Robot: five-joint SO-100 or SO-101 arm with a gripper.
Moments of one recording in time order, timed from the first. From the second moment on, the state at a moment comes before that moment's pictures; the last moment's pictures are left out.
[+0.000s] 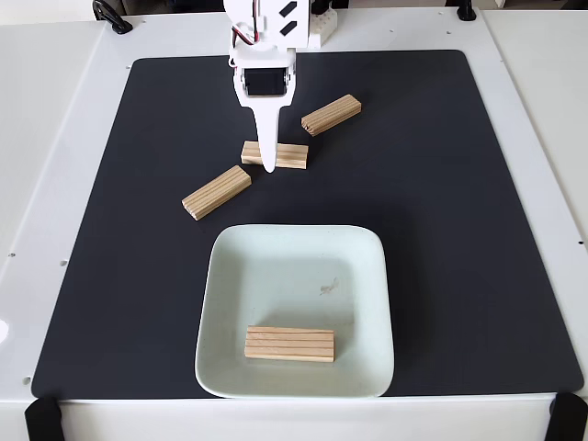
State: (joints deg) arm -2.9 95.5 116.2 59.5 -2.7
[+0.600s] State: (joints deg) arm -2.3 92.4 115.9 59.4 -2.3
